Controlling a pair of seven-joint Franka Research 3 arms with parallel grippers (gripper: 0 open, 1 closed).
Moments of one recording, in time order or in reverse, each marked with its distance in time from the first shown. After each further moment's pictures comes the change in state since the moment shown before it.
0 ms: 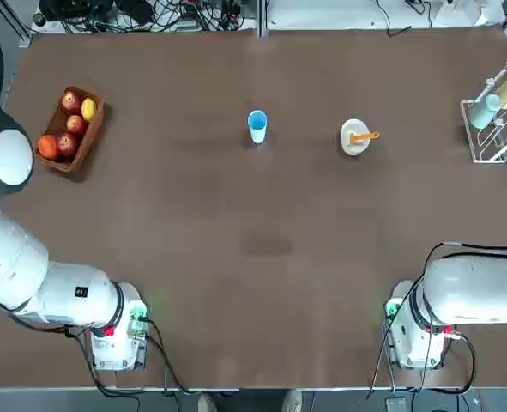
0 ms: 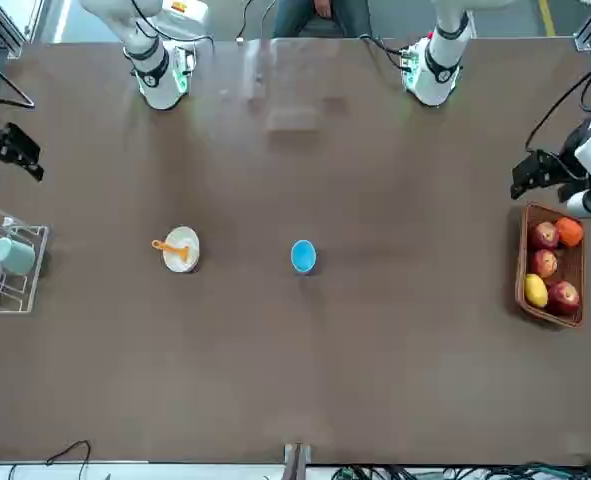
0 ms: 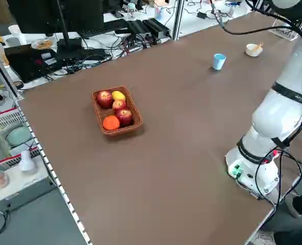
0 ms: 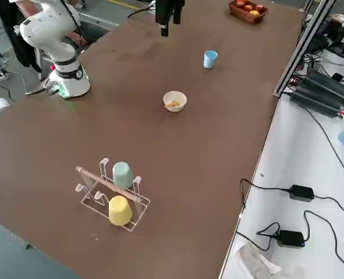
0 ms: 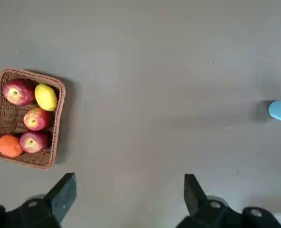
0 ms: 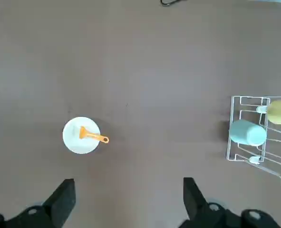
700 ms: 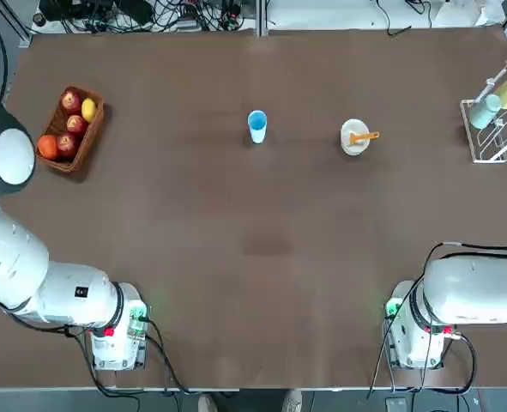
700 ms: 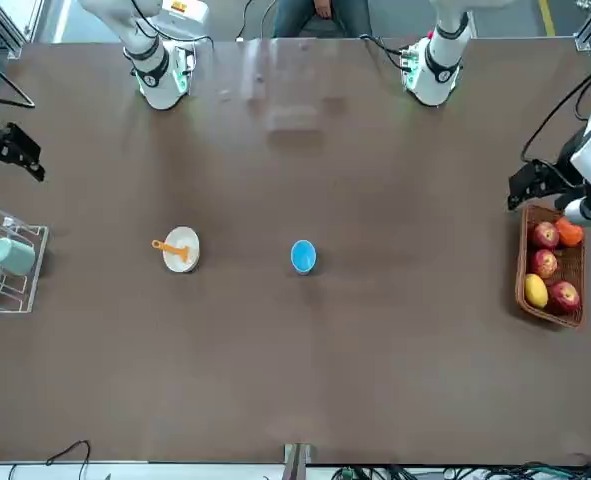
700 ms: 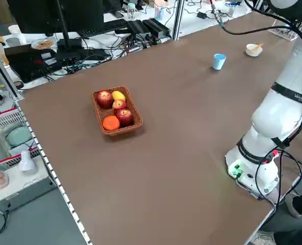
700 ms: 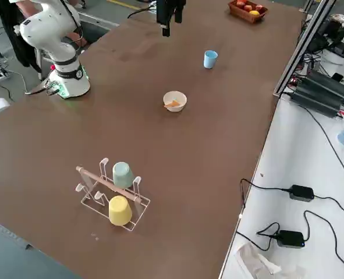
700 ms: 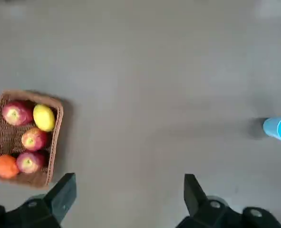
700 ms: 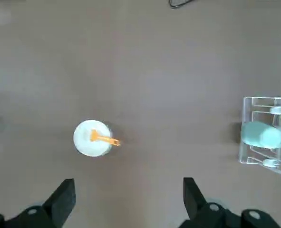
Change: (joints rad) left arm -0.001 0.009 -0.023 -0.001 -0.003 0.121 -0.003; right arm -0.021 0.004 -0.013 -0.006 0.135 0.020 0.013
